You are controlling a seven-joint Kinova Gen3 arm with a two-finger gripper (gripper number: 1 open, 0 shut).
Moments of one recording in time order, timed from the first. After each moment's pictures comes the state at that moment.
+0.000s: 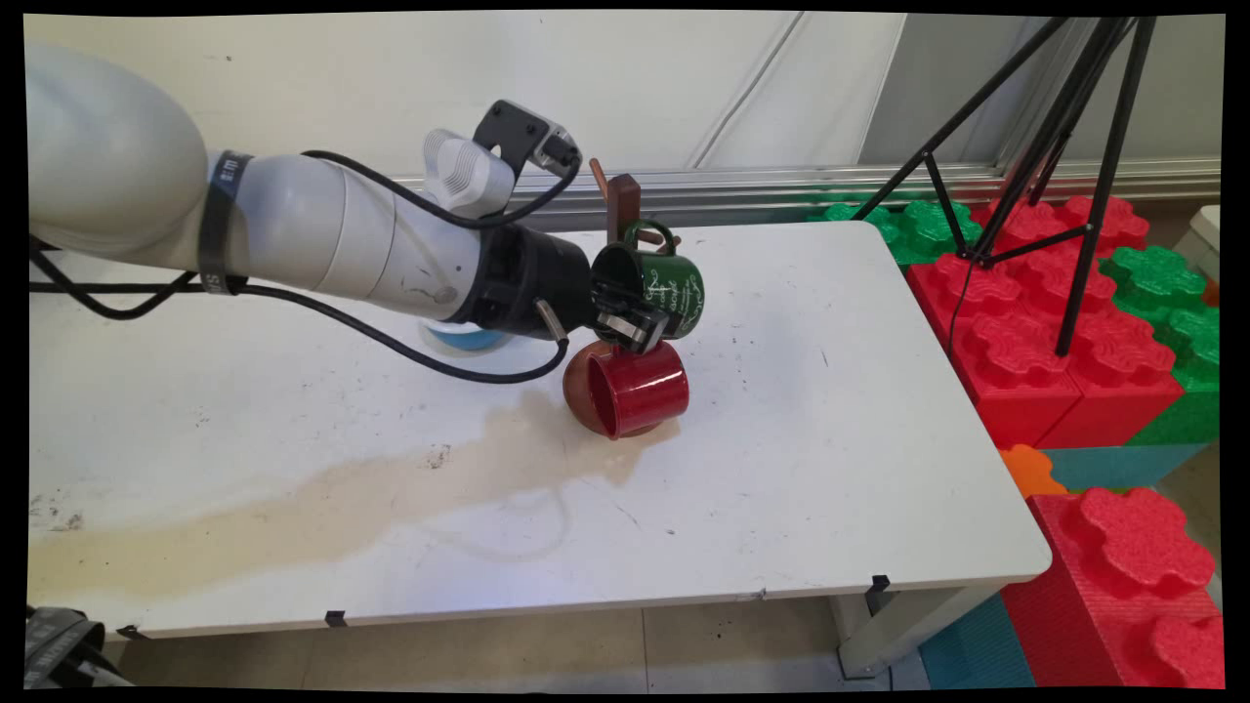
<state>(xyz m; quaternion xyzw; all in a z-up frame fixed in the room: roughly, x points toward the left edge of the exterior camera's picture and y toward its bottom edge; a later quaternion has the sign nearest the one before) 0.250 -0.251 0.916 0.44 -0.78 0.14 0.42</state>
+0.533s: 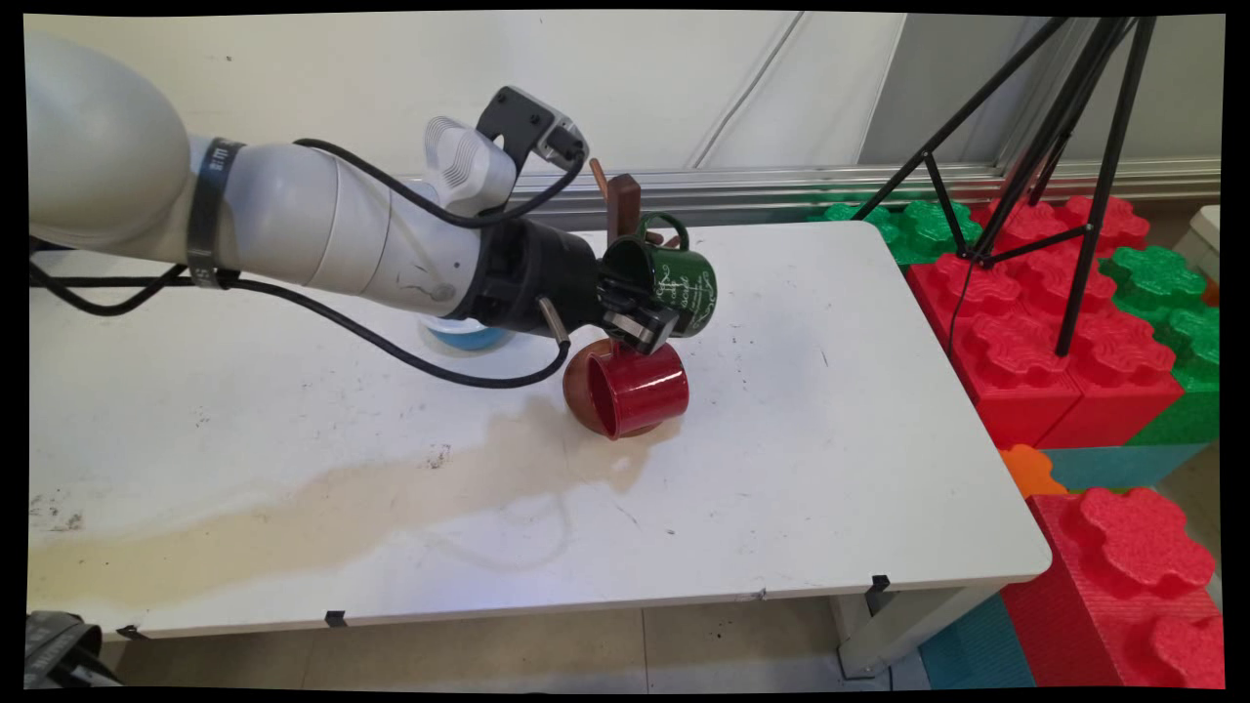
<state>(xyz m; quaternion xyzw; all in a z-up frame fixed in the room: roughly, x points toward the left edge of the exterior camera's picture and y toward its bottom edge) 0.244 -0.244 0.927 0.42 -0.79 0.14 0.43</state>
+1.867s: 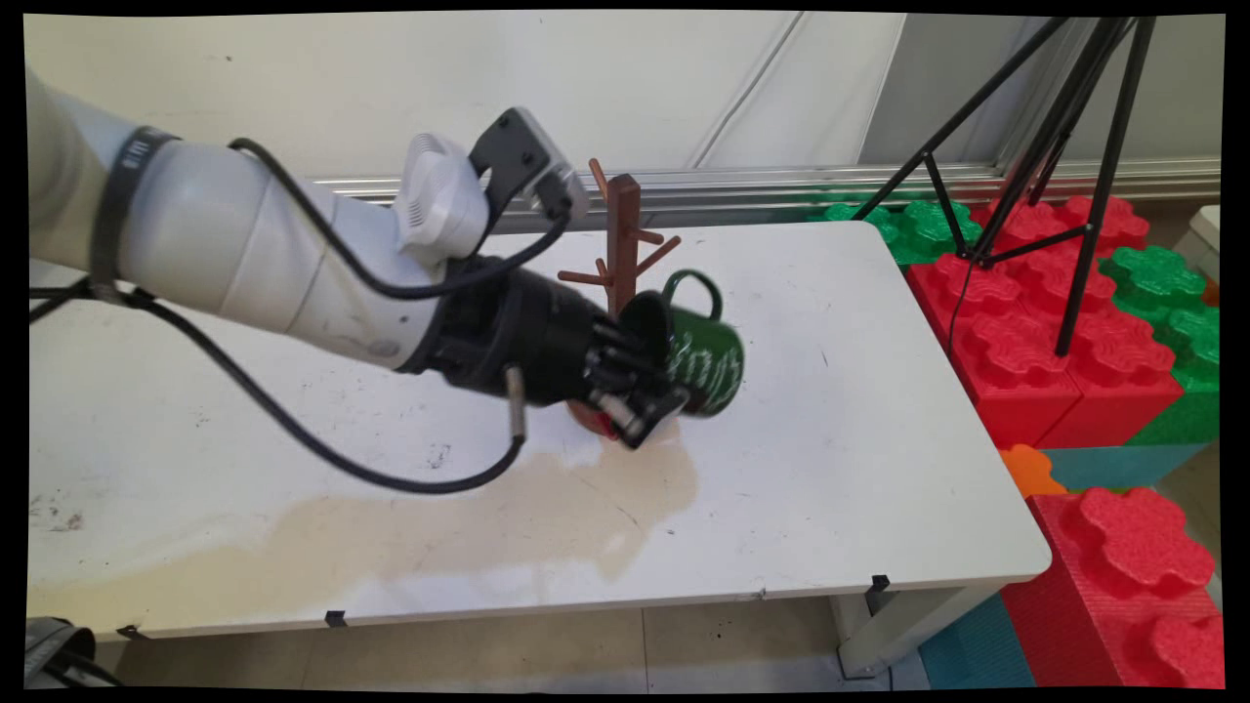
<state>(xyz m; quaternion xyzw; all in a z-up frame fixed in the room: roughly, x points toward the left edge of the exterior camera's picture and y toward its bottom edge) 0.229 -0.191 0.953 0.34 -0.84 0.10 0.41</state>
